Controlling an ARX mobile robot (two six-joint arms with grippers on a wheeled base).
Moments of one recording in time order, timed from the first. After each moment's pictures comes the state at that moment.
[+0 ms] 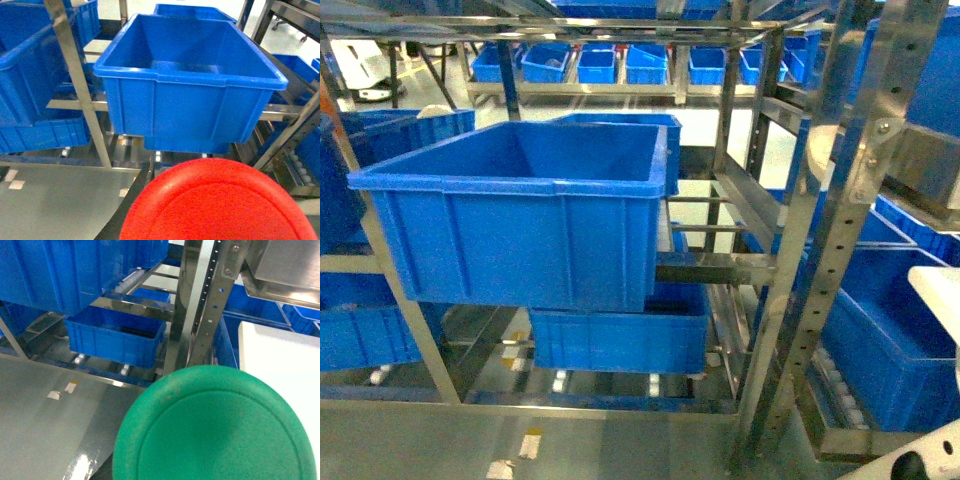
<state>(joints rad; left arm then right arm) -0.26 0.74 0.42 -0.01 -0.27 -0.15 -0.23 0.76 0.01 0.39 -0.37 -0.23</state>
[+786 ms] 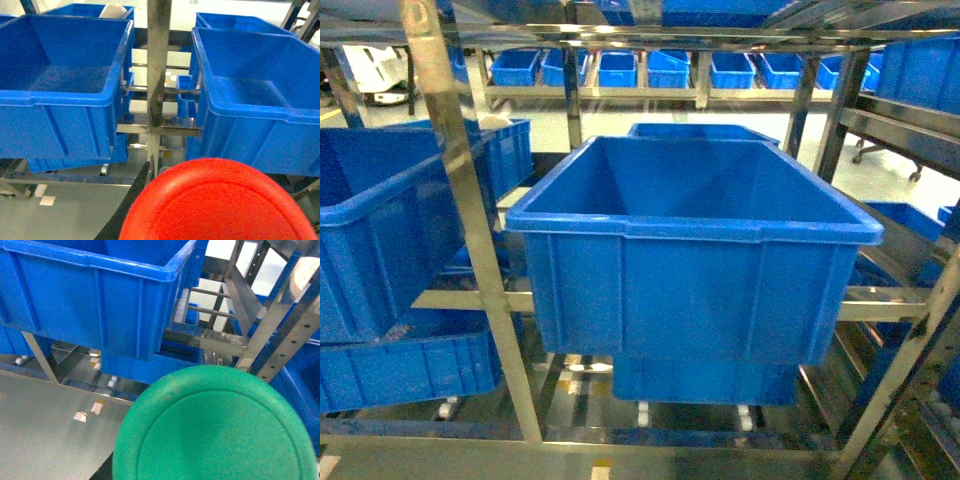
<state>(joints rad) -0.26 0.74 0.42 -0.01 -0.27 -0.15 -0.23 0.76 0.01 0.40 -0.38 -0.23</state>
